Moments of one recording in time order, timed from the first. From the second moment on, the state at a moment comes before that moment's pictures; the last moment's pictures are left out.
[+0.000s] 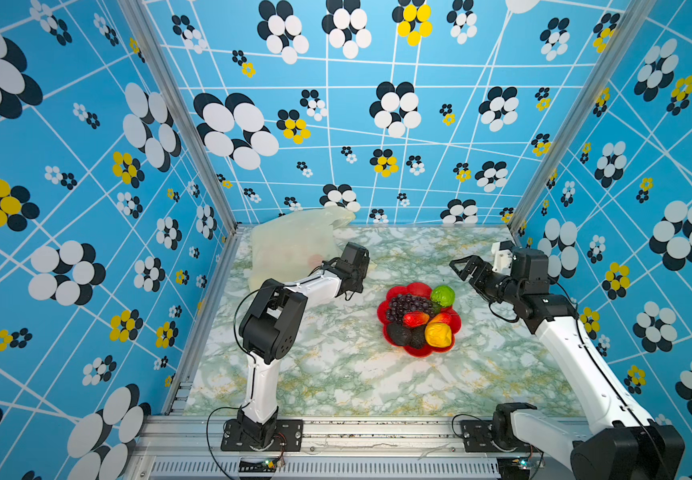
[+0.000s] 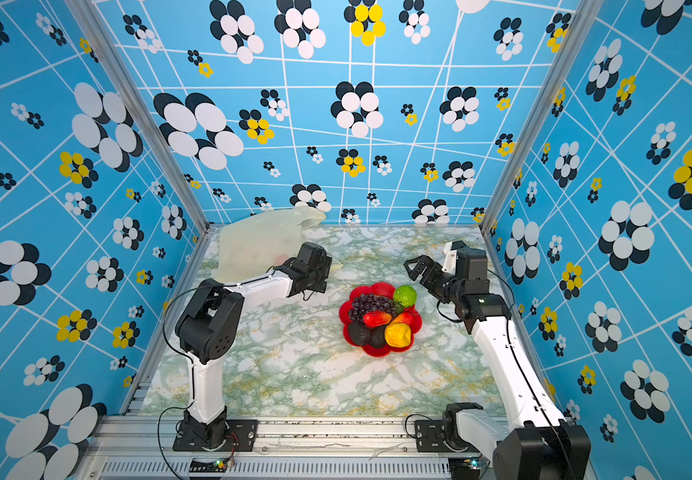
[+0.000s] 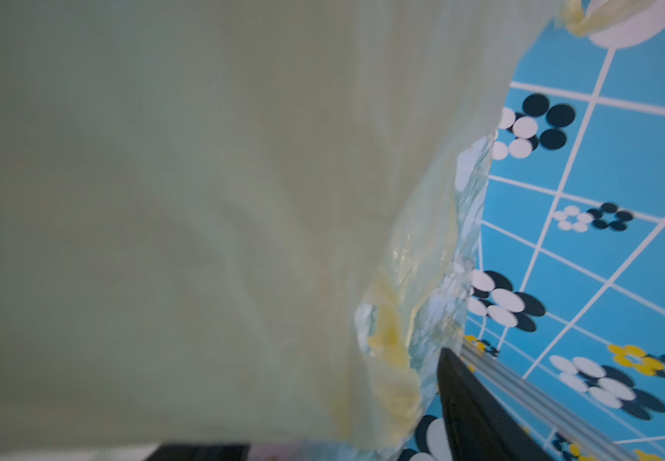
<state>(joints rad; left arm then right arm) -0.52 2.04 1.36 -0.07 -0.06 -1.74 0.05 1.12 0.97 -0.44 -0.39 0.67</state>
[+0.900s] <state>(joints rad) -0.42 1.65 1.85 -1.10 0.37 -0.52 0.25 1.13 1.09 -0.43 -0.32 0.63</state>
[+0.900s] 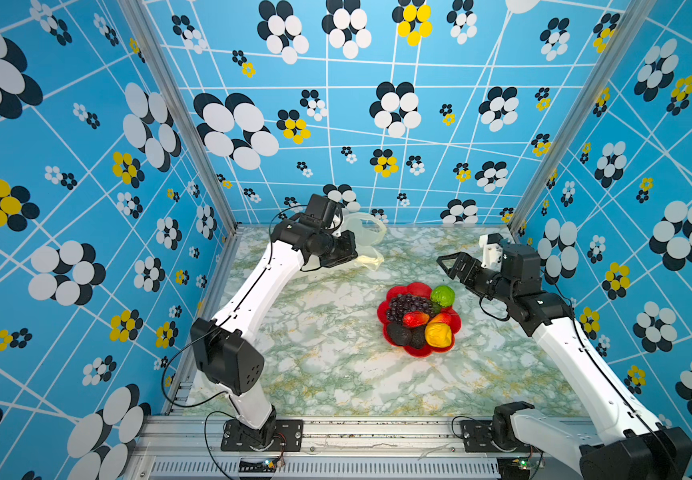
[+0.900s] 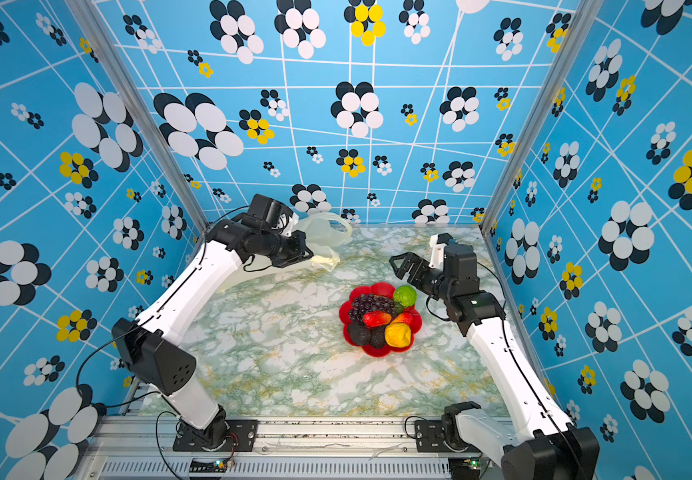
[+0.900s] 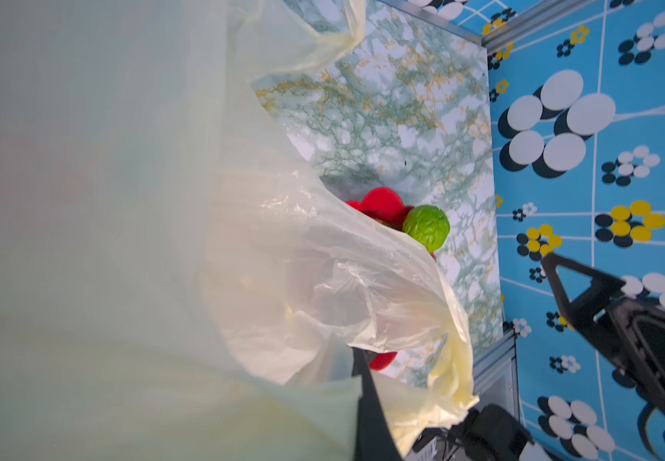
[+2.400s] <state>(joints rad) -0.34 1.46 1.61 -1.25 0.51 -0.33 0.59 1.97 1.60 -0.58 -0.01 0.17</state>
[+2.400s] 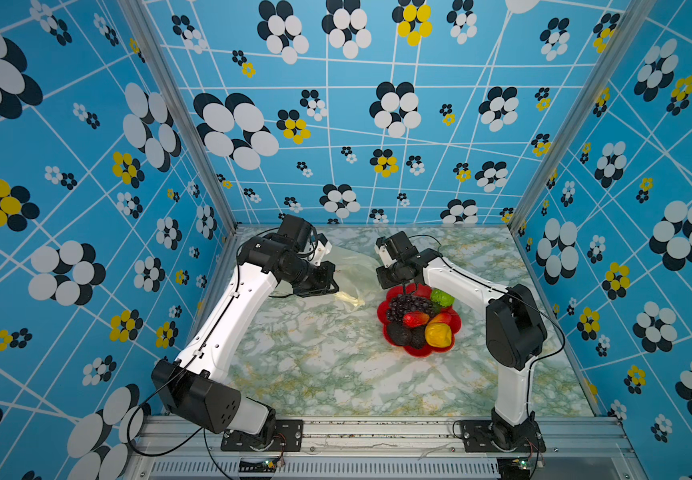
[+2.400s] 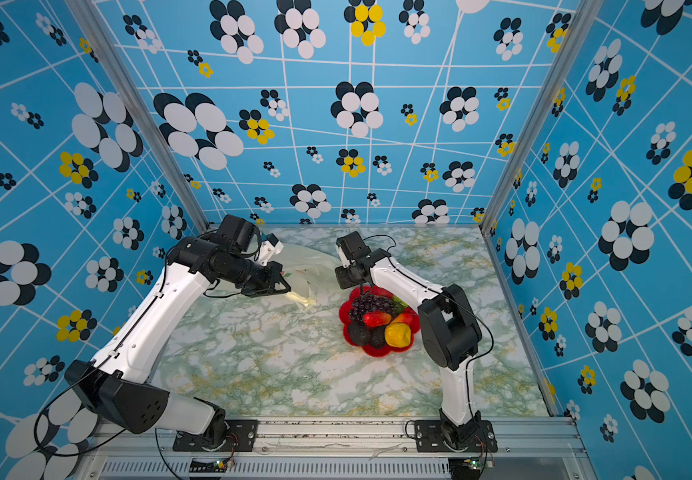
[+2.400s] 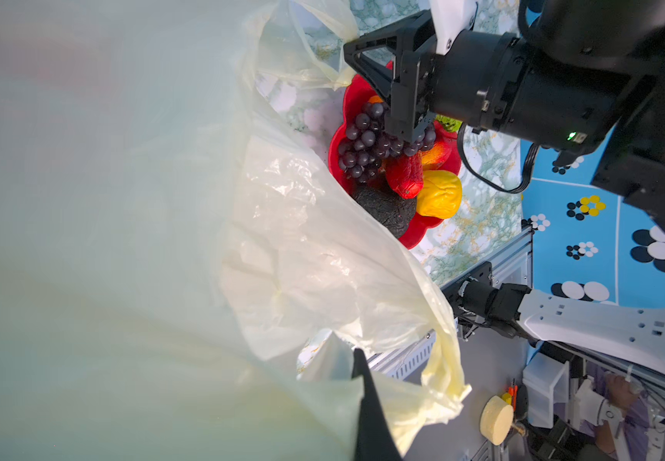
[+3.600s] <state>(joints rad) -0.71 1.01 0.82 -0.72 0.01 -0.90 0.58 1.58 1.66 -0.62 -0.05 0.53</state>
